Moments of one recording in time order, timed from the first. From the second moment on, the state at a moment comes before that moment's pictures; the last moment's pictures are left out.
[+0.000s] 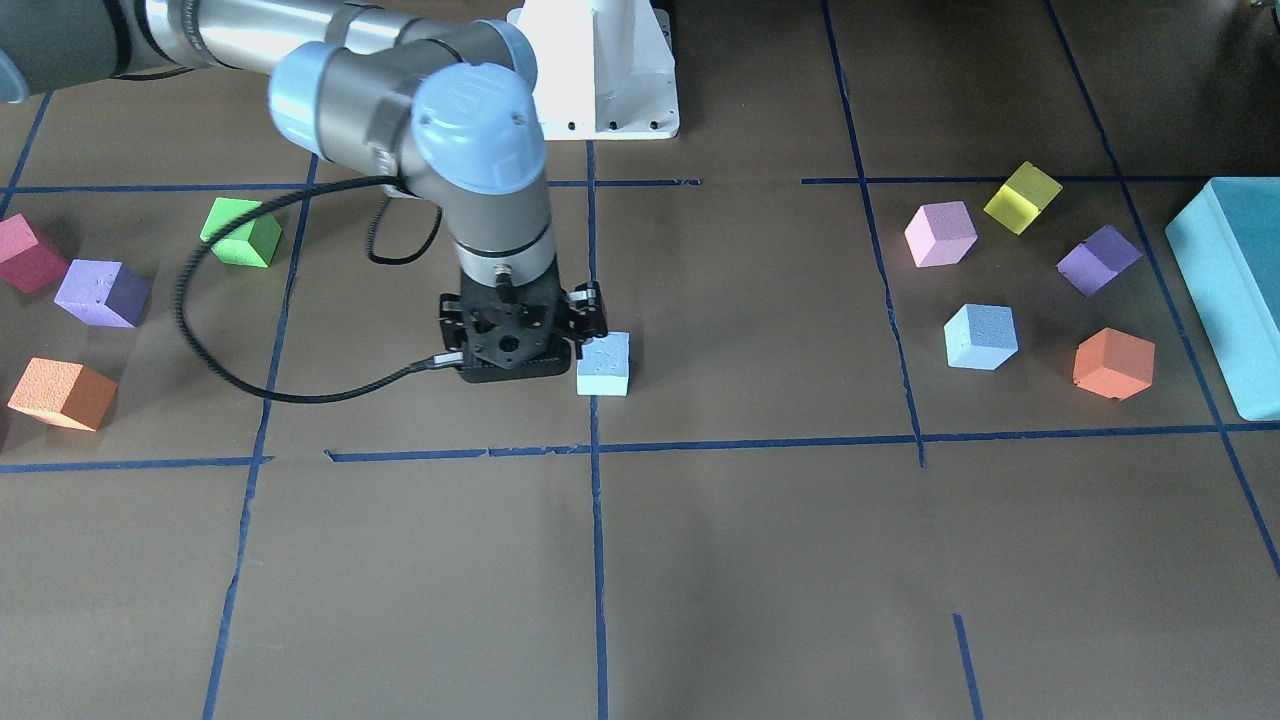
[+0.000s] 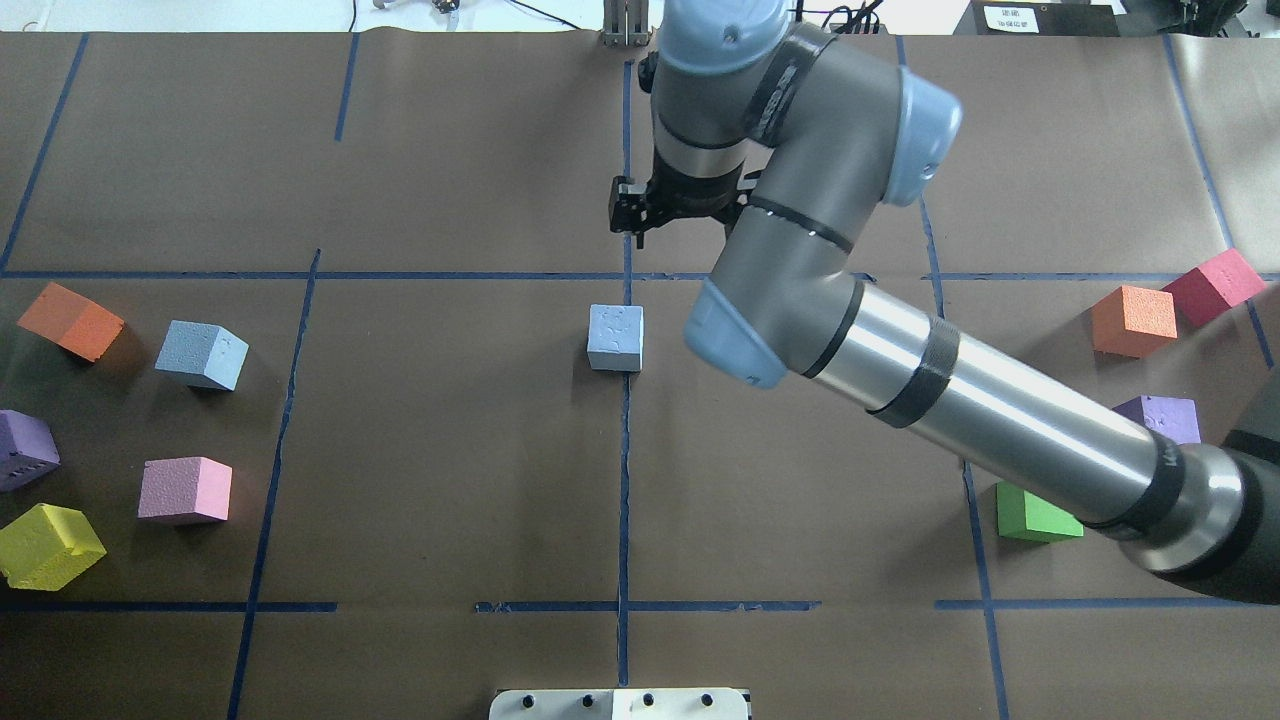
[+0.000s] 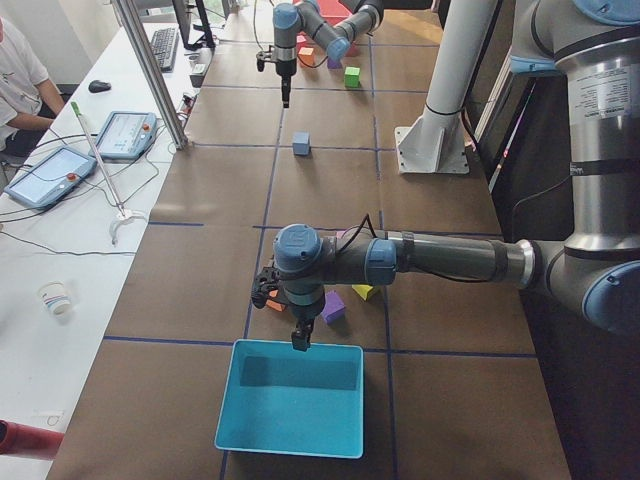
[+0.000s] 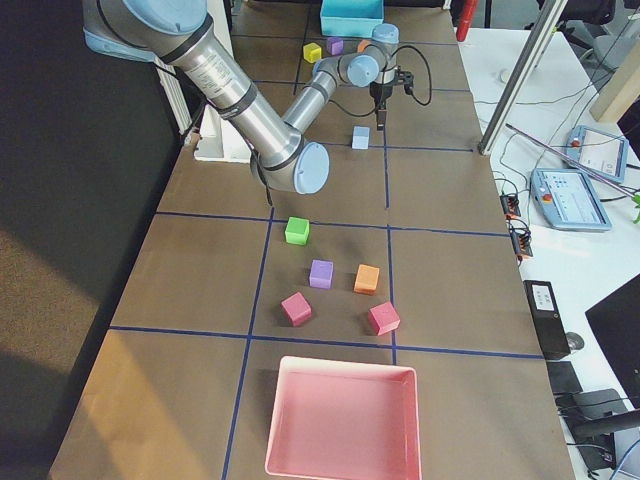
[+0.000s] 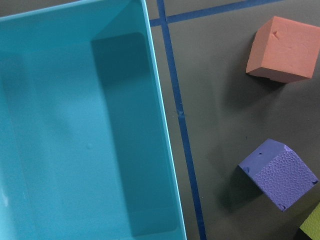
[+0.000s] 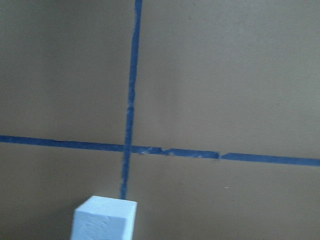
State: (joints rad) left arm -1.54 -1.42 -1.81 -1.50 -2.33 0.18; right arm 0.77 -0.72 1.59 -1.78 2.04 0.90
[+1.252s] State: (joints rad) left arm -1.23 -1.55 -1.85 -1.85 -2.38 -0.43; right arm 1.50 -1.66 1.98 -1.89 2.32 -0.49
